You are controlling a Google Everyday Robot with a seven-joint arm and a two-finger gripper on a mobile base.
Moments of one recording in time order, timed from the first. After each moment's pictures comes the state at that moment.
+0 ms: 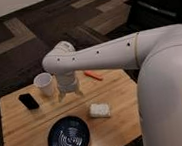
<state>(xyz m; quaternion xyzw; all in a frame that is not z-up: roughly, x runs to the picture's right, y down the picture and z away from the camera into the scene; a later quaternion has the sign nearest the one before) -0.106 0.102 0.703 -0.26 0.23 0.64 0.68</state>
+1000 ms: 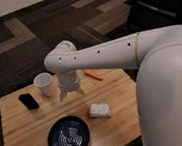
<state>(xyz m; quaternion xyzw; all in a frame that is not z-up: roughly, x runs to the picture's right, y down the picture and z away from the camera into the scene) -0.076 0.085 0.732 -0.26 0.24 0.61 0.71</state>
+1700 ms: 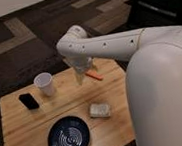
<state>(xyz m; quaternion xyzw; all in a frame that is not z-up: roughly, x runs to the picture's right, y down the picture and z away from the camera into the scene) -0.002 -0.001 0.770 -0.21 0.18 0.36 0.89</state>
